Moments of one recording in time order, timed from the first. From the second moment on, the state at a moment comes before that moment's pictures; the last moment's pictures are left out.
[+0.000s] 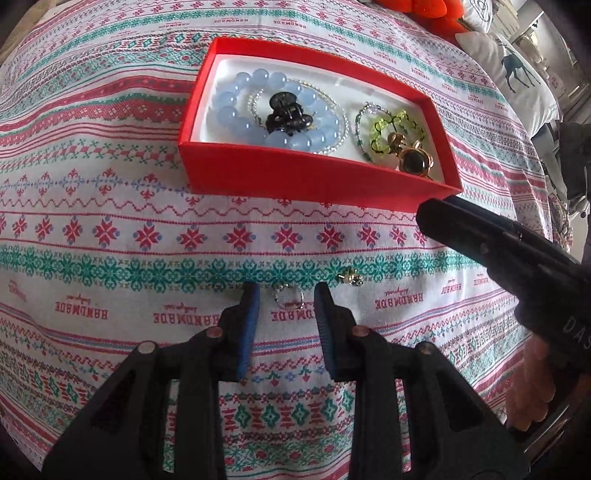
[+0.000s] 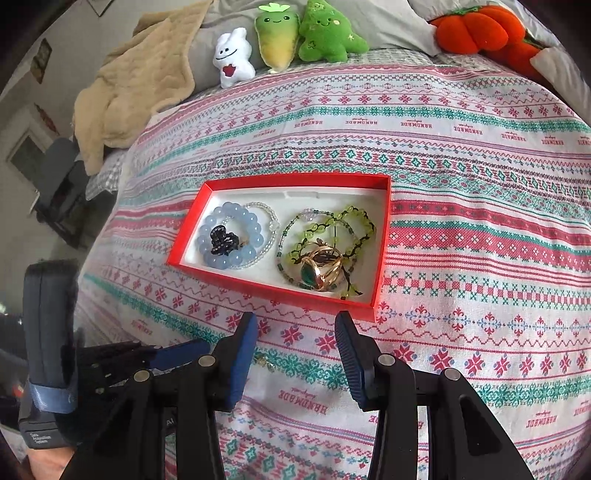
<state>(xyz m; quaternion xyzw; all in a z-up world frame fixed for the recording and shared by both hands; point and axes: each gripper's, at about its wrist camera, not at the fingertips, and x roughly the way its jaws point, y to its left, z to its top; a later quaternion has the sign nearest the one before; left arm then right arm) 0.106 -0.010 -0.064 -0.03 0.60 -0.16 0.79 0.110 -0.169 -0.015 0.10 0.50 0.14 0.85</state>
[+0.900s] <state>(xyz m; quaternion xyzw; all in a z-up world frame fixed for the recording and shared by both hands) 0.104 -0.022 -0.057 0.03 0.58 -0.14 0.80 0.108 -0.173 -0.015 0.10 0.51 0.15 0.84</state>
